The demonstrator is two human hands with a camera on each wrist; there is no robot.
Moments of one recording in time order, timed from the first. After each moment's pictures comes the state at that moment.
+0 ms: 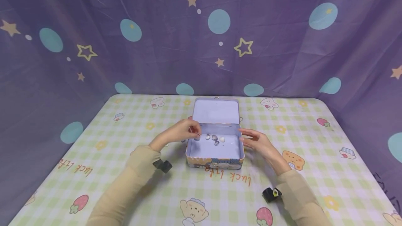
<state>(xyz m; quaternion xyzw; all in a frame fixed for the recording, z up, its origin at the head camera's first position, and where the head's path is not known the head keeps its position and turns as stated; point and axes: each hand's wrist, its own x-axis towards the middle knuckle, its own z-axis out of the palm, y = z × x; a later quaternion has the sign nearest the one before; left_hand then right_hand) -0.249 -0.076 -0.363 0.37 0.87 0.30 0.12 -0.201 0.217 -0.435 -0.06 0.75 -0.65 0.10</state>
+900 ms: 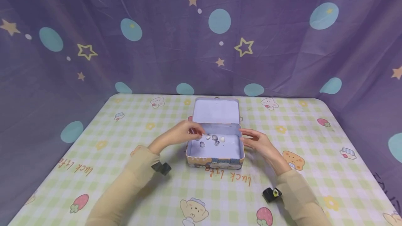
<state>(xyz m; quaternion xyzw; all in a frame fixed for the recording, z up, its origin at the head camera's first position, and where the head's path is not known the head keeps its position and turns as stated) -0.240 -0.075 -0.361 0.38 0.86 0.32 0.12 -0.200 0.216 -0.431 -0.06 0.75 -0.66 0.10</state>
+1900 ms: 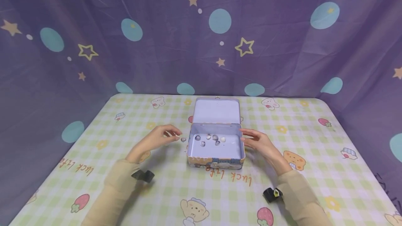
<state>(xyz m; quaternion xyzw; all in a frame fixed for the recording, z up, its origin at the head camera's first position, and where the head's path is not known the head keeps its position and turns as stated) -0.230 -0.146 -0.382 0.29 0.87 0.39 0.05 -0.199 0.216 -0.430 -0.06 0.74 -0.66 0.11</state>
